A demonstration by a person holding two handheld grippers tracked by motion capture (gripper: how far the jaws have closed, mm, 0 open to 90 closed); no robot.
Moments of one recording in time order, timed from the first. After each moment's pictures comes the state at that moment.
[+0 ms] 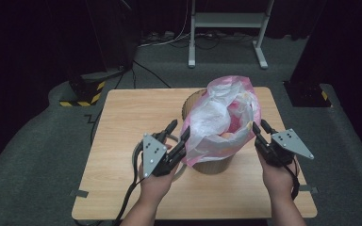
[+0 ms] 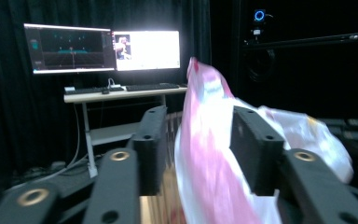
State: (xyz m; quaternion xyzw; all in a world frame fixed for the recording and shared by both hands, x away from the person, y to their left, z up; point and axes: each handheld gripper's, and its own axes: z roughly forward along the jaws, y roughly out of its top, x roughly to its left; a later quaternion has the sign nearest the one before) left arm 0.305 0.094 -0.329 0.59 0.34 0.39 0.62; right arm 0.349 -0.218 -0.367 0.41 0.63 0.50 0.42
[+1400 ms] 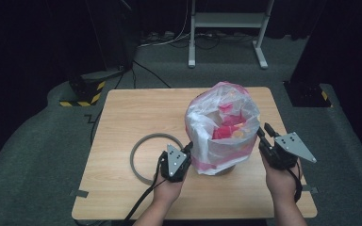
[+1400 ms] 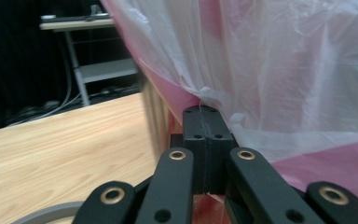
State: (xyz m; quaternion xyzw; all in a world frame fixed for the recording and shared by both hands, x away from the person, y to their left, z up) left arm 0.319 0.066 -0.431 0.68 0.37 0.32 0.54; right arm 0.343 -0.230 -0.377 0.42 0.63 0.48 0.44
